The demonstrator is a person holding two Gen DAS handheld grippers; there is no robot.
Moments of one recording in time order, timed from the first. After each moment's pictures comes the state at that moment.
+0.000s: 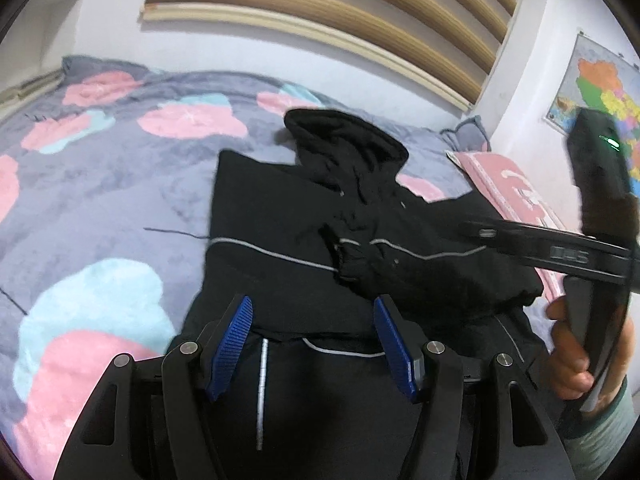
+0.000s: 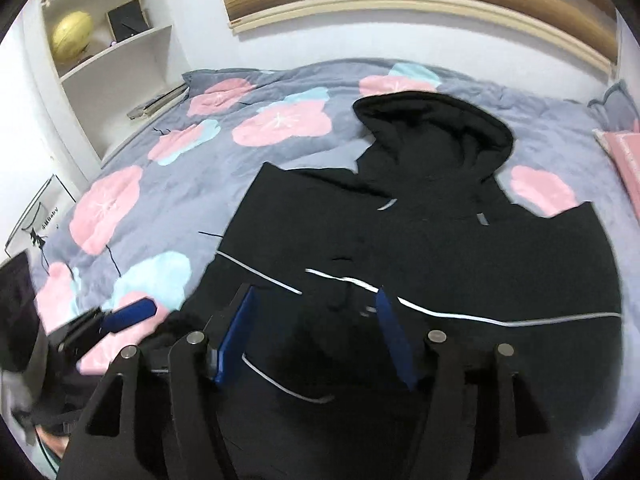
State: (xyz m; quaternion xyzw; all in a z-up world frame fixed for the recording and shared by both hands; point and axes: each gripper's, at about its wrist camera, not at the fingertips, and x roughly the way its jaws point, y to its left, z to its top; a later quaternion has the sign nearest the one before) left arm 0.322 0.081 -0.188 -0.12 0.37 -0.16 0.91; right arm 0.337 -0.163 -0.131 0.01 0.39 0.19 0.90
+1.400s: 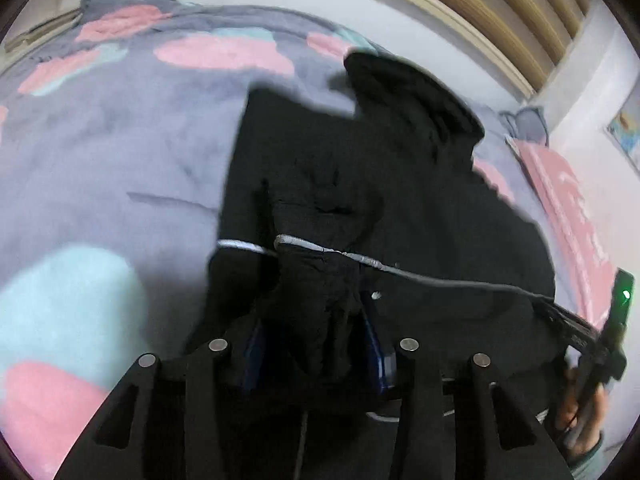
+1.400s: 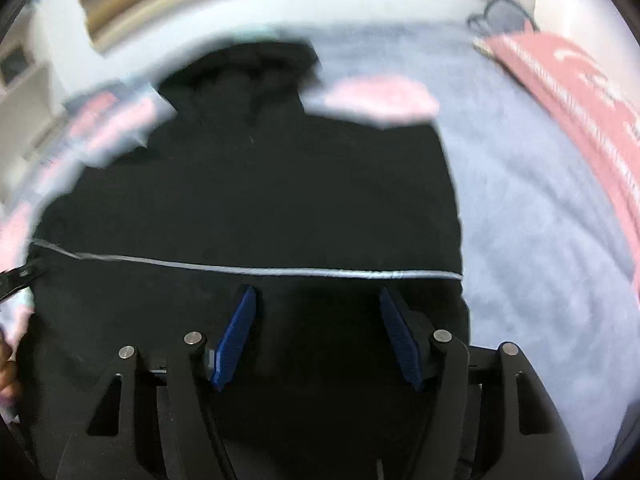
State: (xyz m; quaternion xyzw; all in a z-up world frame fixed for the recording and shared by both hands) left arm 0.405 0.082 -0.250 -0.14 0.45 -0.10 0.88; right arm 0.372 -0.310 -0.254 0.05 0.43 0.01 0.90
